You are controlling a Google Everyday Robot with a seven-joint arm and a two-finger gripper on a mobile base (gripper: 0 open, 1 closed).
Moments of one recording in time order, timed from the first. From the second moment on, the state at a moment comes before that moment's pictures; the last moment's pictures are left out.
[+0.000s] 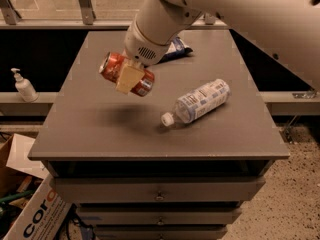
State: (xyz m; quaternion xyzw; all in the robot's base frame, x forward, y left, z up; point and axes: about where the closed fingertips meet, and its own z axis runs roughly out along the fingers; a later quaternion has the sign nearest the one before) arm 0.564 0.077 0.911 -0.68 0.67 0.11 0.27
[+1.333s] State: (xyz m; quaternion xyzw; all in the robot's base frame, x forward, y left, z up) arm 0.567 0.047 0.856 -0.74 0.66 -0.04 0.11
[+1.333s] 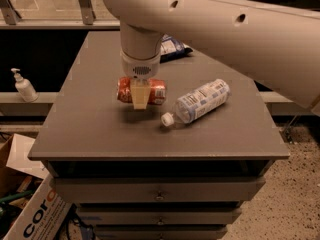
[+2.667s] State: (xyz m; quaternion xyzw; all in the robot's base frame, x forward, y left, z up) arm 0.557 0.036 0.822 -0.72 0.68 0.05 0.14
